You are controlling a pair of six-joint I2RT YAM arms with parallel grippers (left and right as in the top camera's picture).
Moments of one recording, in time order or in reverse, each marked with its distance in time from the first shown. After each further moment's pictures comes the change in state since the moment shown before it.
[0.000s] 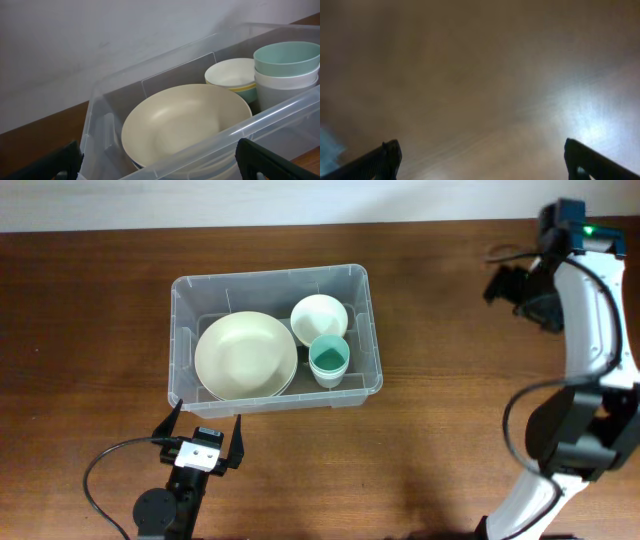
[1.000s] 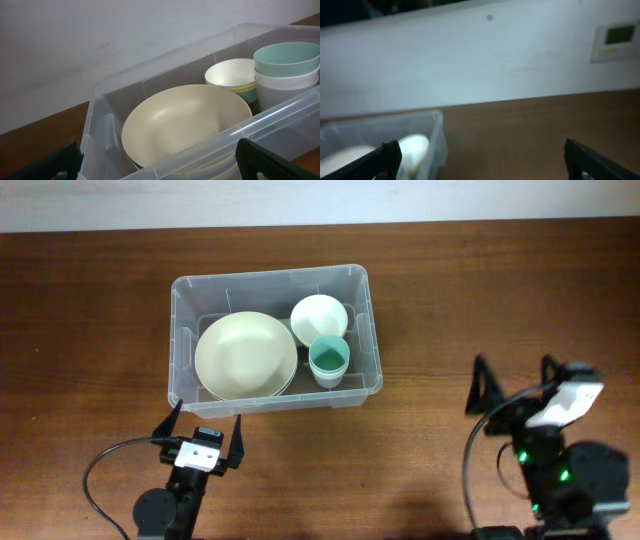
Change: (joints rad) left arm 0.000 -0.002 0.000 -0.001 0.000 0.000; right arm 0.172 -1.589 -1.358 0.967 -0.147 -0.247
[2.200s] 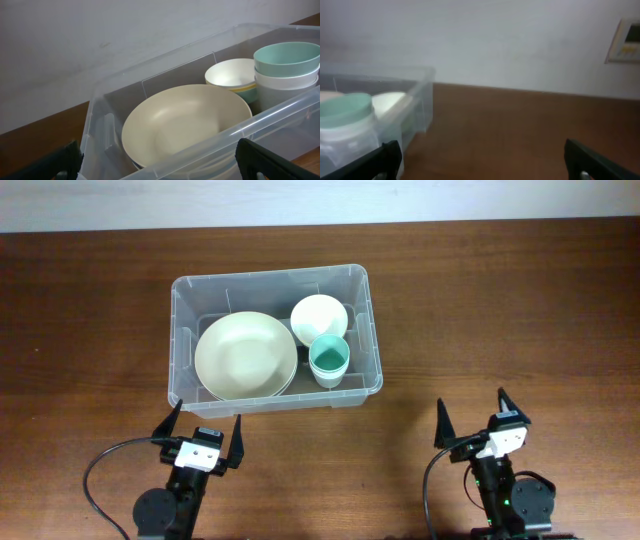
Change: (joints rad) left arm 0.000 0.000 0.000 0.000 0.000 0.000; right arm 0.000 -0.386 -0.620 0.310 -0.051 -0.171
